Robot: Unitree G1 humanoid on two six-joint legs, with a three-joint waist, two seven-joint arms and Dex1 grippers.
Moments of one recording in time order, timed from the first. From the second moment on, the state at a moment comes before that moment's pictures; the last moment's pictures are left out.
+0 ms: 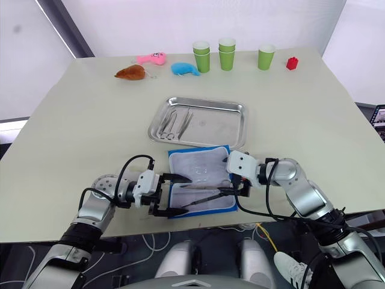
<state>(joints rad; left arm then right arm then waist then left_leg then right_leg) -0.24 0.57 -0.18 0.32 -0.27 -0.27 -1.45 -0.37 -0.57 0.40 -0.19 0.04 0.37 0.96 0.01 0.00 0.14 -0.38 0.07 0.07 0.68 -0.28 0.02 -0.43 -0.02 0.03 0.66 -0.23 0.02</state>
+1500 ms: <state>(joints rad) -0.21 0.58 -0.17 0.30 -0.27 -0.27 -1.43 -0.50 -0.51 0.53 -0.22 -0.01 0.58 1.05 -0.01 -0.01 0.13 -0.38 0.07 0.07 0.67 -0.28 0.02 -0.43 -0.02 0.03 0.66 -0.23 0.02</state>
